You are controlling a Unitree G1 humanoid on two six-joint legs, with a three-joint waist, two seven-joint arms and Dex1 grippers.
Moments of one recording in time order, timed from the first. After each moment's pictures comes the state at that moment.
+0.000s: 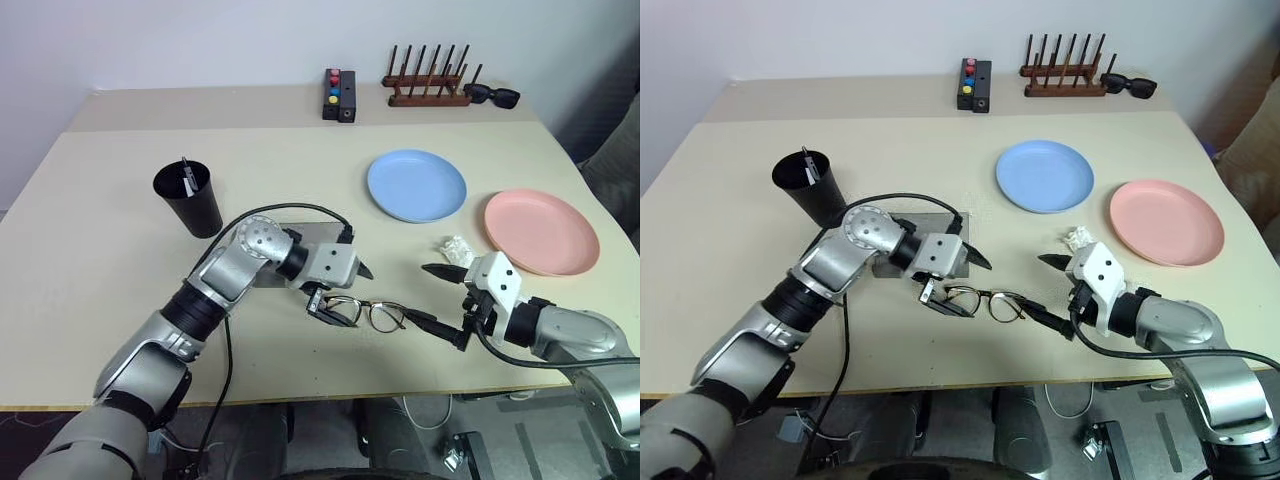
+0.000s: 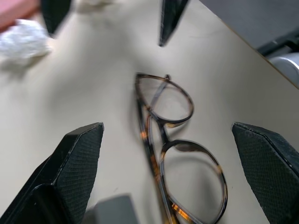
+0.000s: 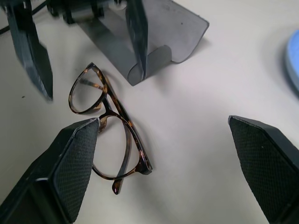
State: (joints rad) left arm -0.79 0.39 -0.54 0.21 -0.04 0.07 -1.37; right arm 0.11 -0.73 -0.17 -0.56 0.44 0.52 0.80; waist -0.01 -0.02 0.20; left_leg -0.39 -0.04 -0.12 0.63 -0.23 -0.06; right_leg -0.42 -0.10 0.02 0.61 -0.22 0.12
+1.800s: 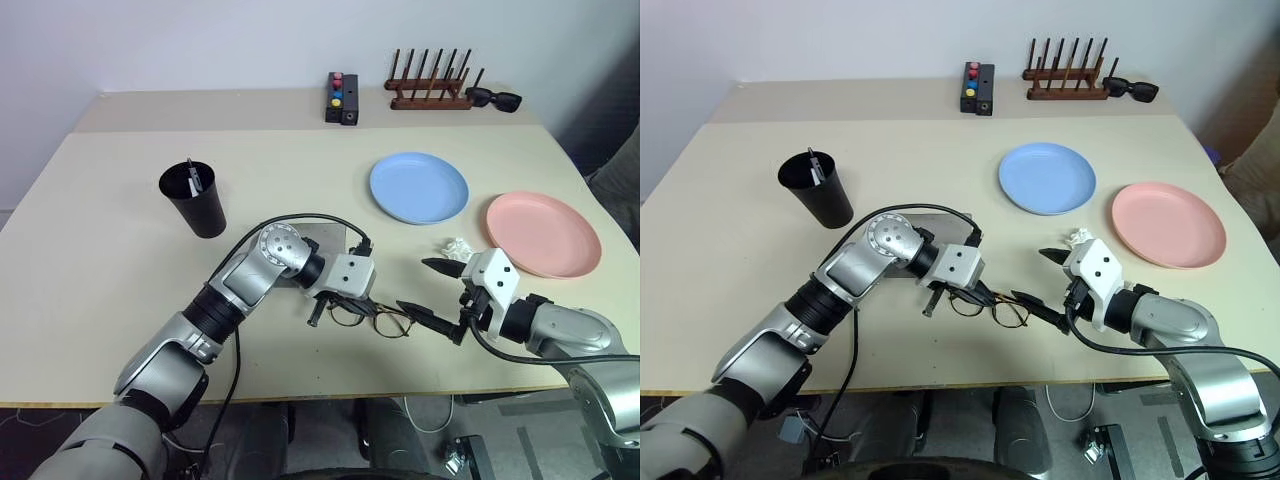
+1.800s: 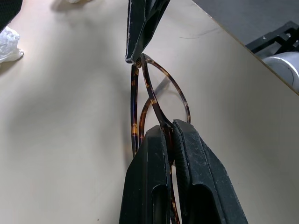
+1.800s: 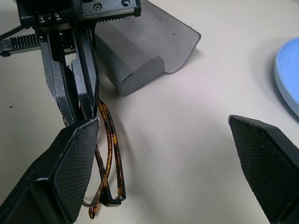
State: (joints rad) left arm -0.77 0.33 -0.56 0.22 0.00 0.09 -1.37; right arm 0.06 -0.73 -0.14 -0.52 0.42 0.49 0.78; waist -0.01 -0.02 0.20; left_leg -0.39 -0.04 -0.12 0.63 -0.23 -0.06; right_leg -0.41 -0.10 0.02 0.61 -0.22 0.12
